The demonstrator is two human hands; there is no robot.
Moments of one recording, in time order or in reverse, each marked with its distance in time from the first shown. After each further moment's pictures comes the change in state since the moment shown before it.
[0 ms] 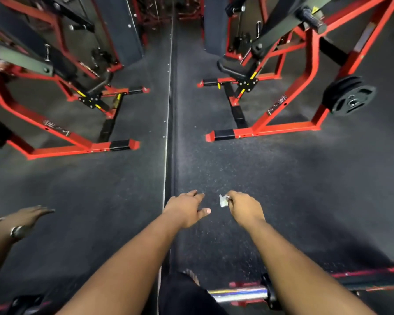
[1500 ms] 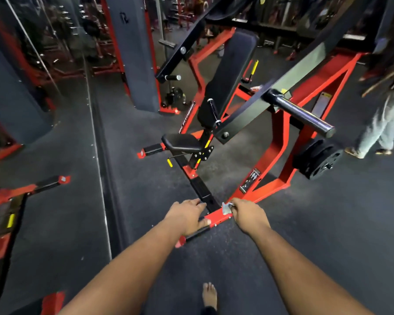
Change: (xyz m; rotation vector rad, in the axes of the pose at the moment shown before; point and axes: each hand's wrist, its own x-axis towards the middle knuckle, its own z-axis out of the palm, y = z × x) left_hand 0.753 -0.137 -0.487 0.255 0.113 0.458; right_hand 0.777 0.051 -0.229 -0.001 0.235 0.291
